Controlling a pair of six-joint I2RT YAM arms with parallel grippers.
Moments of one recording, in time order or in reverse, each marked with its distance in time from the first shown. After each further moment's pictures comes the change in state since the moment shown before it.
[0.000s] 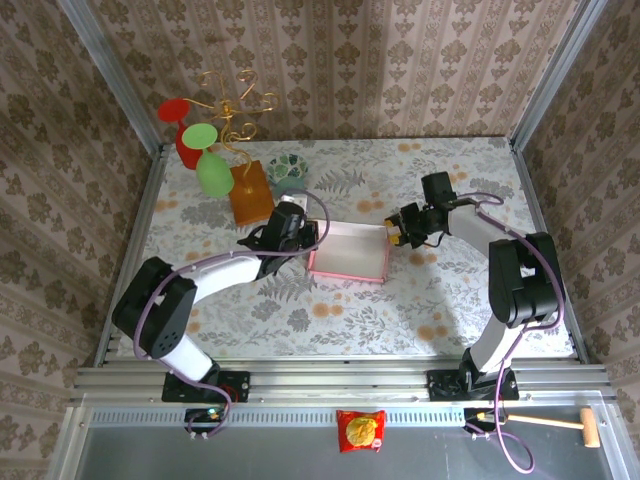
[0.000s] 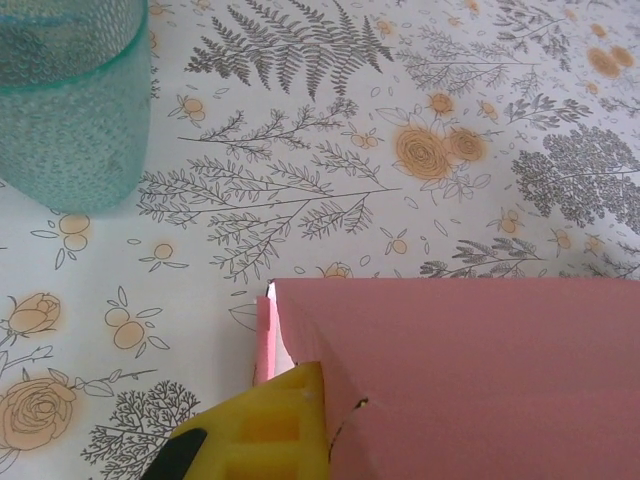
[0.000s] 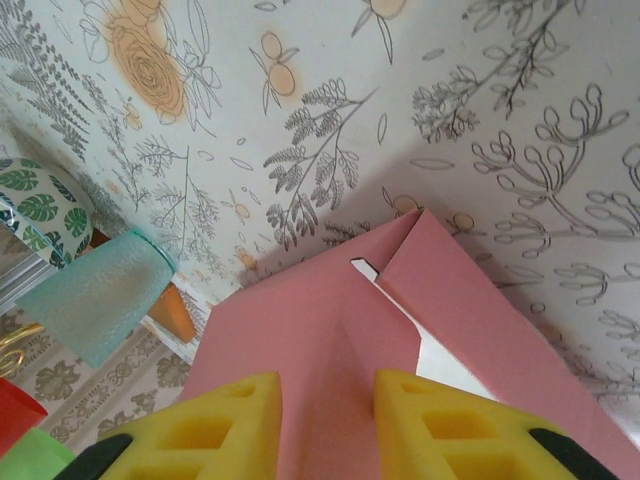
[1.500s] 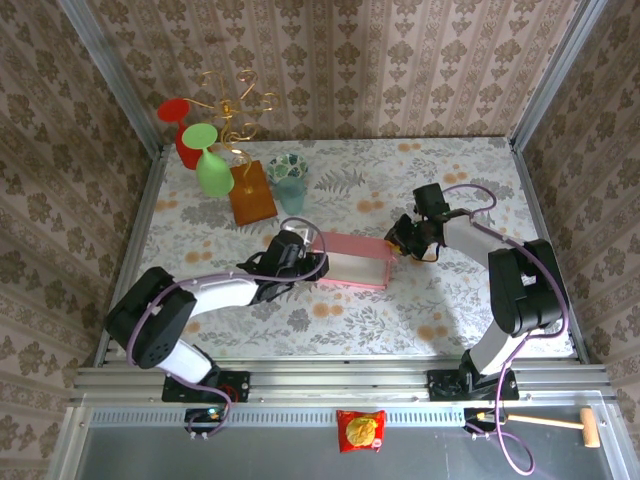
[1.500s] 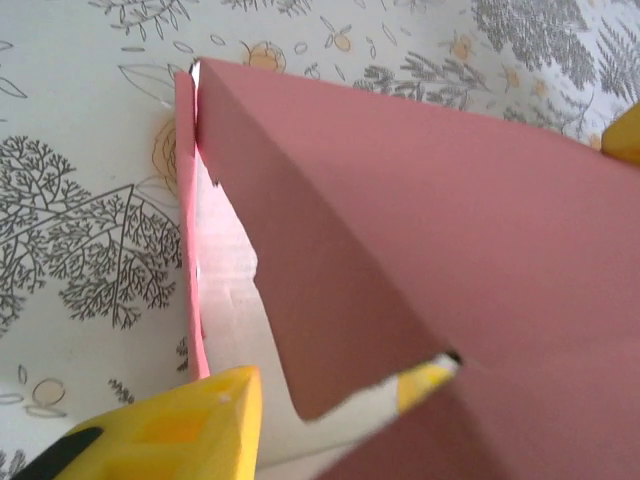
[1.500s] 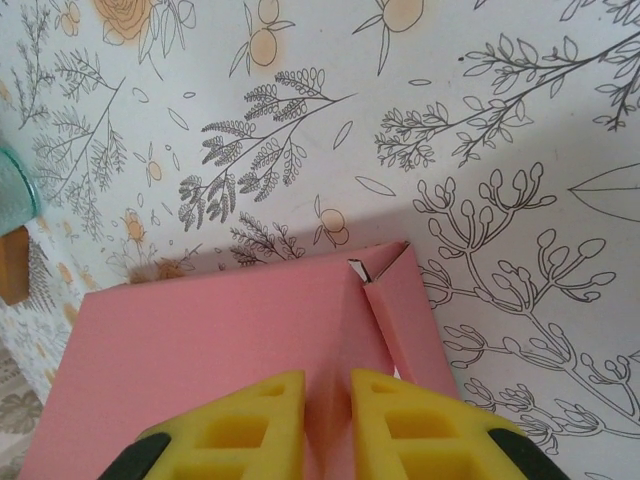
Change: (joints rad) left arm -0.069 -0.068 -0.216 0.070 0.158 -0.161; right arm 0.068 -0.056 -0.093 0.010 0.162 -0.406
